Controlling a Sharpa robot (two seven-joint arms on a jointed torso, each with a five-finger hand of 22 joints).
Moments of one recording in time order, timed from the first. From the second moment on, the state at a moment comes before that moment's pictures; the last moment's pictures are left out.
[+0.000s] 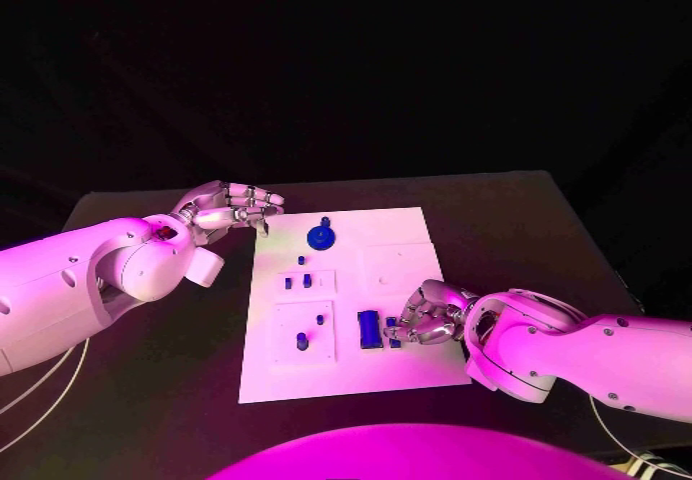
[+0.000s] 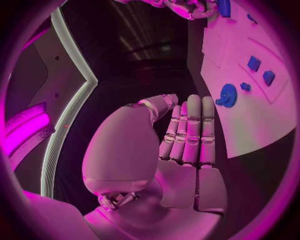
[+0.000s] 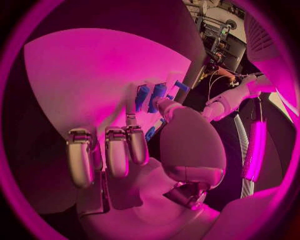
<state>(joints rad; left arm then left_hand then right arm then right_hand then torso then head) 1.17 -0.87 -0.02 1.41 -0.22 -0.06 0.18 1.42 -0.19 0.59 0.02 0.27 0.83 0.21 0.31 0.30 0.89 0.15 0.46 0.12 0.99 0.07 1.06 0.41 0.17 0.78 0.17 0.99 0.73 1.05 -1.00 -0.19 1.91 -1.15 -0.42 -0.54 1.03 -0.25 0.39 0.28 0.30 1.02 0.07 0.40 0.52 1.47 0.00 1.45 1.31 1.46 -0.07 1.55 1.31 0.01 1.47 0.04 1.56 1.31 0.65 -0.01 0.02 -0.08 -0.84</state>
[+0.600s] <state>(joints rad) 1.17 -0.87 -0.02 1.41 -0.22 -0.06 0.18 1.42 -0.19 0.59 0.02 0.27 0.83 0.21 0.31 0.30 0.88 0.16 0.46 0.12 0.99 0.07 1.06 0.41 0.17 0.78 0.17 0.99 0.73 1.05 -1.01 -0.19 1.91 -1.15 -0.40 -0.53 1.14 -0.21 0.33 0.24 0.19 1.02 0.07 0.39 0.52 1.47 0.00 1.45 1.31 1.46 -0.07 1.55 1.31 0.01 1.47 0.04 1.56 1.31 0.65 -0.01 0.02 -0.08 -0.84</state>
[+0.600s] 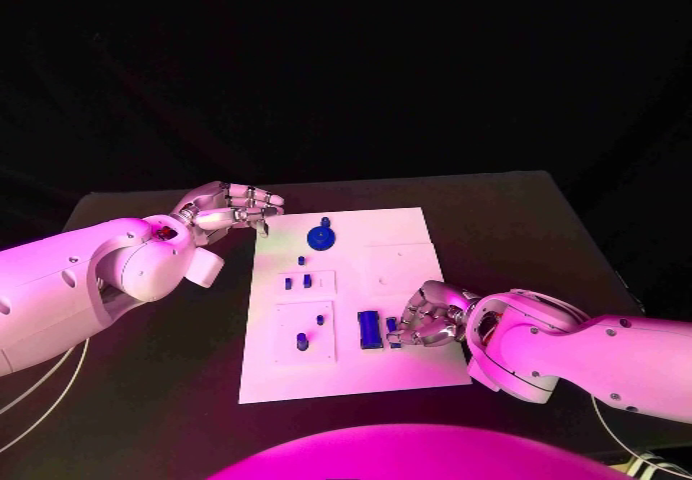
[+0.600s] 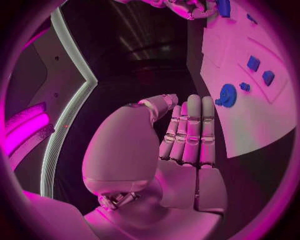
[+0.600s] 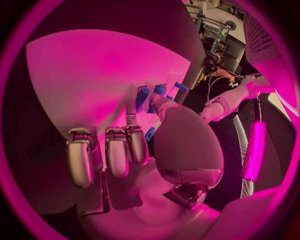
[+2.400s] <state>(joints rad) 1.17 -0.86 -0.02 1.41 -0.22 -0.06 0.17 1.42 -0.19 0.59 0.02 0.27 0.83 0.21 0.31 0.30 0.88 0.16 0.46 0.12 0.99 0.07 1.06 0.41 0.17 0.78 0.17 0.99 0.73 1.04 -0.98 -0.19 1.82 -1.15 -0.38 -0.39 1.13 -0.14 0.02 0.29 0.05 1.03 0.06 0.38 0.54 1.47 -0.01 1.45 1.31 1.46 -0.07 1.55 1.31 0.01 1.47 0.04 1.56 1.31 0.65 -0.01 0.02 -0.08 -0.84</state>
